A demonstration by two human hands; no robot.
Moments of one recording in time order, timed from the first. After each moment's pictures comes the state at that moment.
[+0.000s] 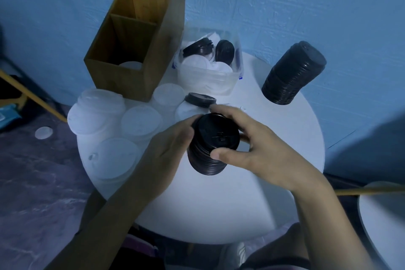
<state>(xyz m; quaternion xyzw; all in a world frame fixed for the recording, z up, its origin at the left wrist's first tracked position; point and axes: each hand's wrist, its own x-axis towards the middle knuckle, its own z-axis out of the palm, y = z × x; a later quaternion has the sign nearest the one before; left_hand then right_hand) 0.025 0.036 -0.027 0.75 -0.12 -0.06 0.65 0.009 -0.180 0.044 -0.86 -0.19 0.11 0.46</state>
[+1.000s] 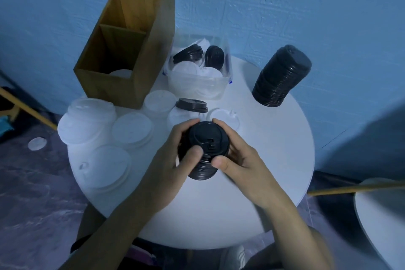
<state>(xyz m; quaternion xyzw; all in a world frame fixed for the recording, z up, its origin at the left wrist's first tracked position) 0.002 0.016 -0.024 0.76 -0.16 -0.01 0.63 -0.010 -0.177 -0.004 -0.75 -0.13 0.07 0.65</state>
